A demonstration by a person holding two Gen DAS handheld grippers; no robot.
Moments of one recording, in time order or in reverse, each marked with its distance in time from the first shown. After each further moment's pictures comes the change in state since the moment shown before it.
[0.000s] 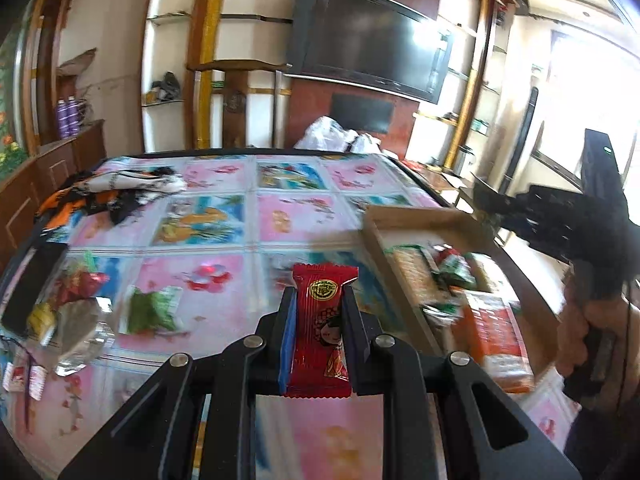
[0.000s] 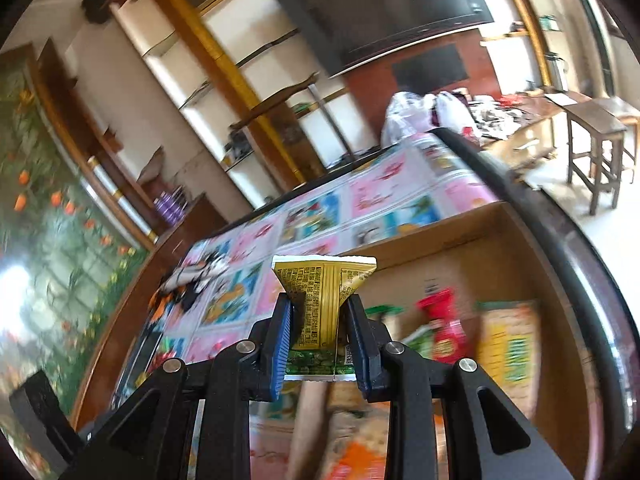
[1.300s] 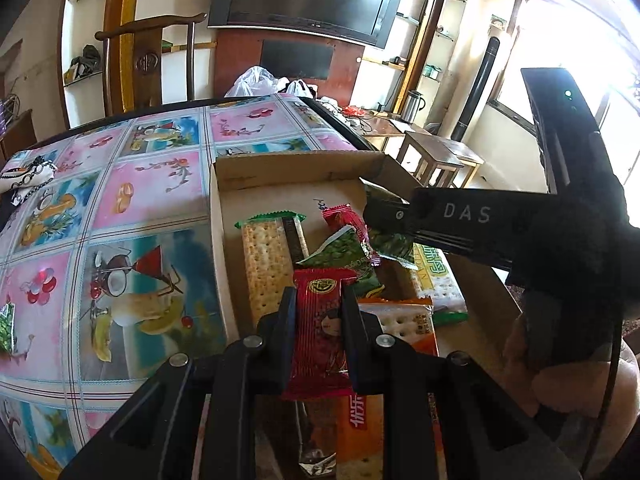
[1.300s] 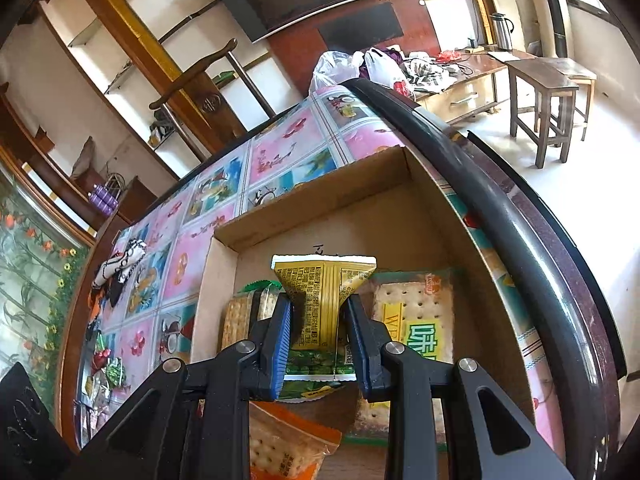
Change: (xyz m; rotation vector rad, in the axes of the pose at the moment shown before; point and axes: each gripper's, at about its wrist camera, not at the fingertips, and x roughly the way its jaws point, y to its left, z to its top) left arm 0.103 -0.108 0.005 0.069 0.189 -0.161; right arm 0.031 -0.052 -0.007 0.067 0.165 -0.209
